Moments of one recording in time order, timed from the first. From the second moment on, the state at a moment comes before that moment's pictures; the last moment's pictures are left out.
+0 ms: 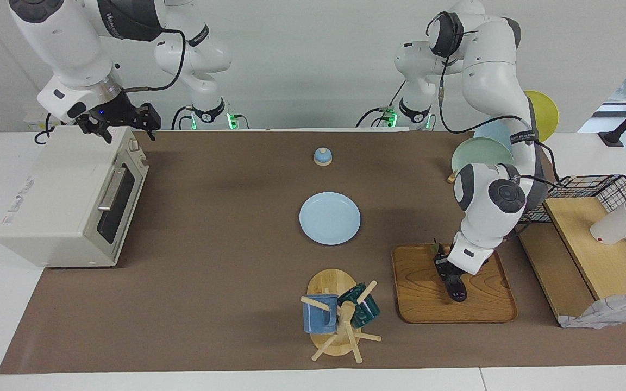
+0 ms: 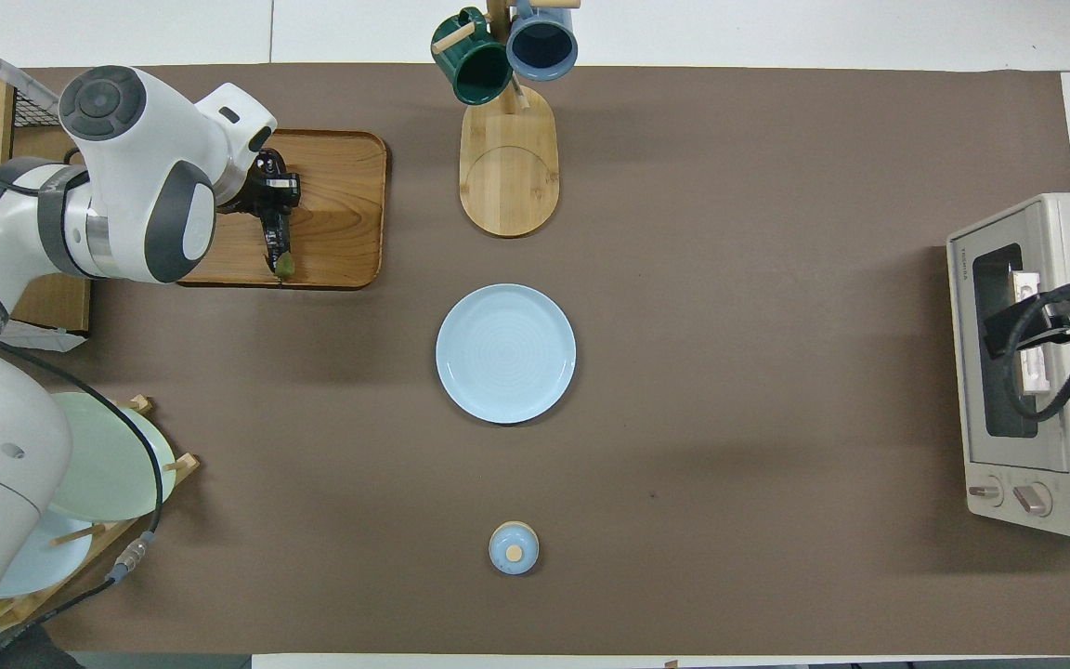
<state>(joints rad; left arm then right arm) -0.11 0.59 -0.09 -1.54 0.08 2.20 -0.24 0.02 -0.01 -0.03 -1.59 -0.09 1.39 -0.13</state>
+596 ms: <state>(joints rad) -0.11 0.48 -0.09 -1.50 0.06 2.08 -0.24 0.02 -0.01 -0.03 -1.59 -0.09 1.39 -0.13</state>
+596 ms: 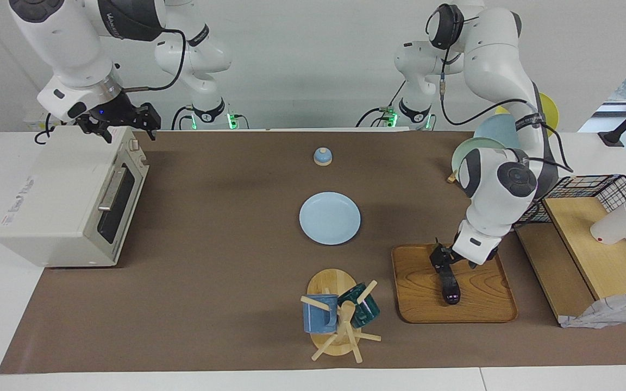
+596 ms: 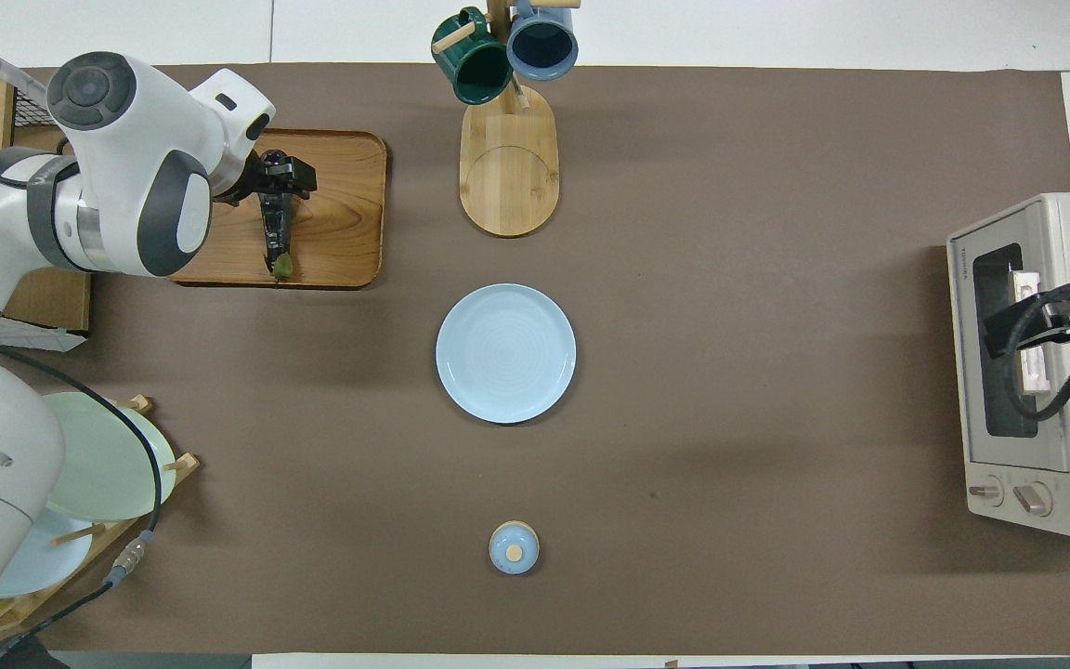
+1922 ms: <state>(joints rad) -0.11 0.00 -0.09 -1.72 0.04 1.63 -0.24 0.02 -0.01 -0.03 -1.59 -0.09 1.39 -0.13</state>
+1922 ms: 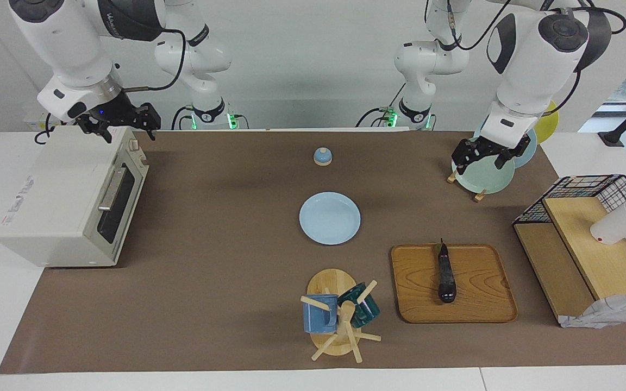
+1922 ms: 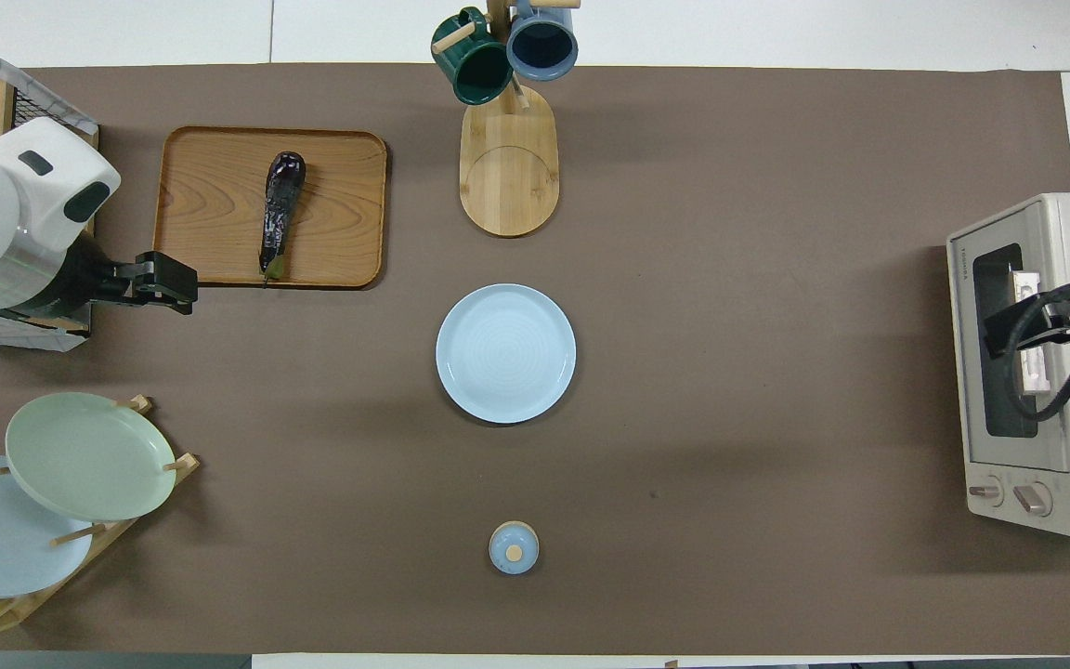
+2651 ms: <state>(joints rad) -0.06 -0.01 -0.11 -1.64 -0.03 1.50 -0.24 0.02 -0.01 -0.03 -1.59 -0.09 1.39 -0.13</state>
